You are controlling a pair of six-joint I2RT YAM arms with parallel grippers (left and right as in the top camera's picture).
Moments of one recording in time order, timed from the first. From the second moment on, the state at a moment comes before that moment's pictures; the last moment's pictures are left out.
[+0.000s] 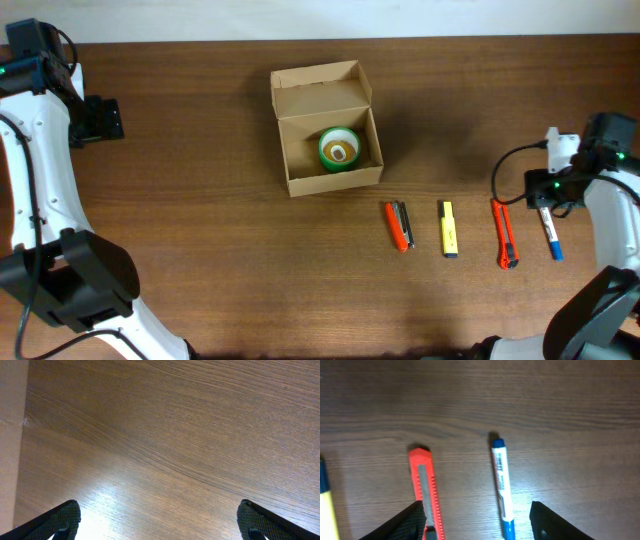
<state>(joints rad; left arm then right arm) 0.32 1.96 2.02 -1.31 -0.23 0.08 -0.46 1.61 1.19 -0.83 0.02 -0.43</state>
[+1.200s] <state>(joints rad) 0.32 1.96 2.02 -1.31 -0.23 0.08 -0.60 1.82 1.18 -0.79 0.04 -0.56</state>
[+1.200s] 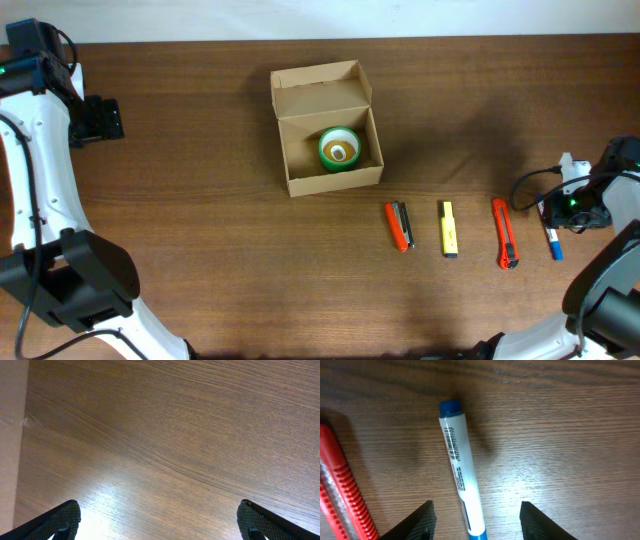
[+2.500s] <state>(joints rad) 0.32 1.96 2.01 -1.31 -0.22 0.08 -0.17 1.93 2.14 -1.38 -0.05 -0.03</state>
